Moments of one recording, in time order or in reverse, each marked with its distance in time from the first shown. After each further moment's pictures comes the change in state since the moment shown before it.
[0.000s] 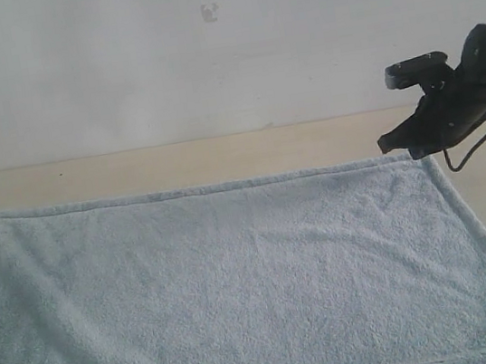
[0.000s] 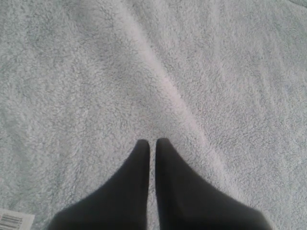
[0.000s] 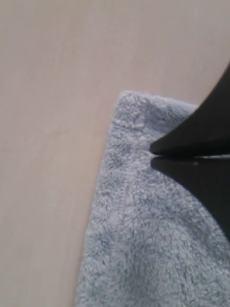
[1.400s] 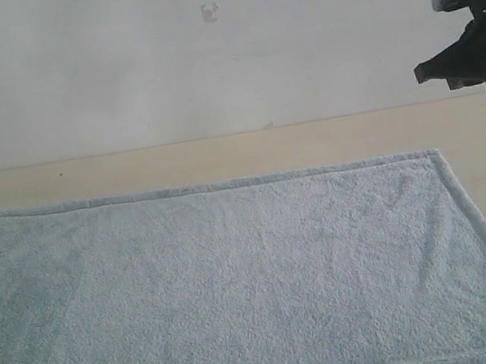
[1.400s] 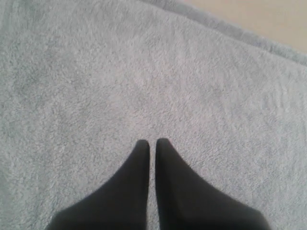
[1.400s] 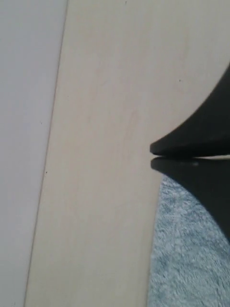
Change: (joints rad) left arm 0.000 -0.090 0.000 -0.157 0.002 0.102; right arm -0.092 -0.174 -0.002 0.000 -0.025 0.013
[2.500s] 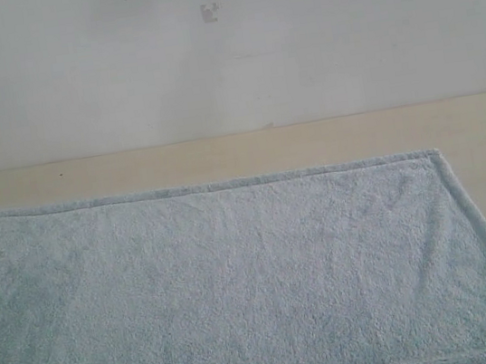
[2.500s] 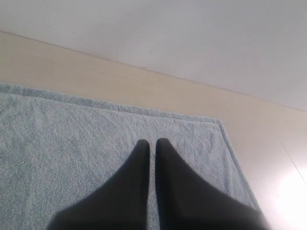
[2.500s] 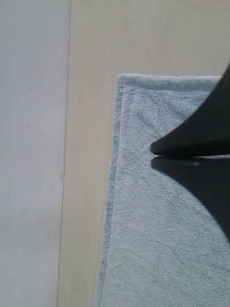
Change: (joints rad) left arm 0.000 -0.583 0.132 -0.247 0.213 0.022; right arm 0.102 -1.045 0.838 0.437 -0.067 -0.213
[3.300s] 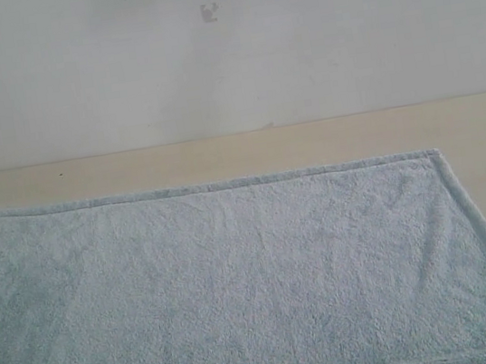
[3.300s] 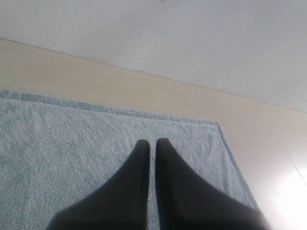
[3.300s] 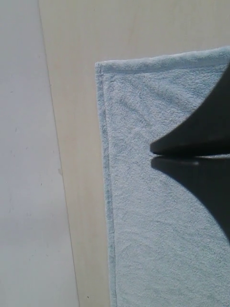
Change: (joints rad) left arm 0.000 -0.016 0.000 -0.001 0.002 0.000; right arm 0.000 -0.088 0.106 0.078 -0.024 0.083
